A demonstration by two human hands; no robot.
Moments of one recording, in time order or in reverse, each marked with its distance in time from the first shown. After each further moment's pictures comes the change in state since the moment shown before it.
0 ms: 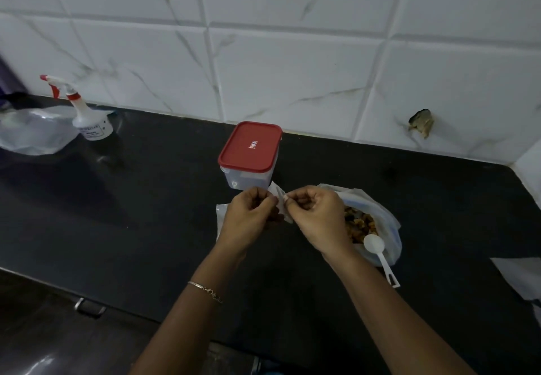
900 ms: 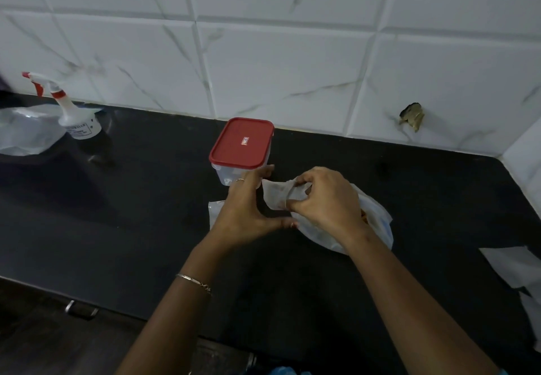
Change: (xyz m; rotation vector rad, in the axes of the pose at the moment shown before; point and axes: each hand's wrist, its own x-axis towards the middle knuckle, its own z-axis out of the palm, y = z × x) left_hand 0.016 -0.008 -0.007 0.603 -0.126 0.442; right_hand 0.025 -0.018 -0.032 -0.772 -0.140 -0.039
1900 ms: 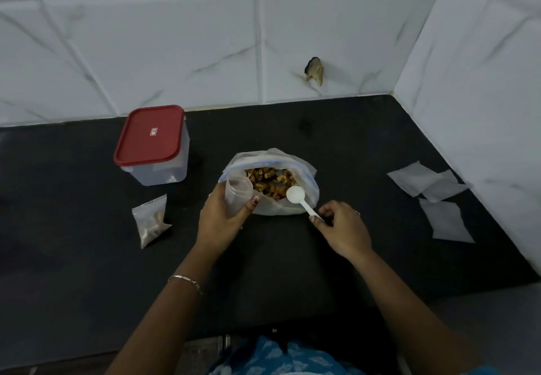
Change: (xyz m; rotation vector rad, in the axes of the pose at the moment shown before) left_hand -0.004 -0.006 0.096 -0.245 -0.113 -0.166; right_hand -0.128 0.156 0.048 0.206 0.070 0.564
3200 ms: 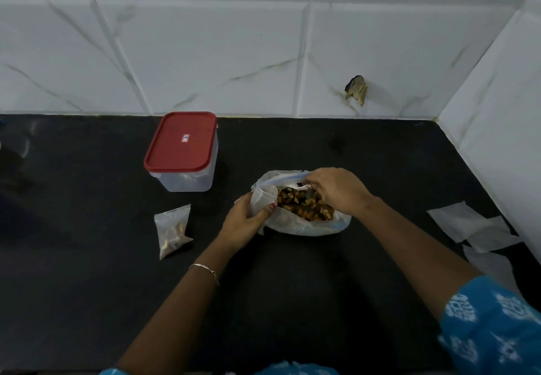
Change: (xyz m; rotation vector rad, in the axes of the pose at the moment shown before) left_hand 0.052 -0.017 -0.009 -0.139 -0.163 -0.230; right_hand 0.128 -0.091 -0.018 -0.496 -0.159 -0.705
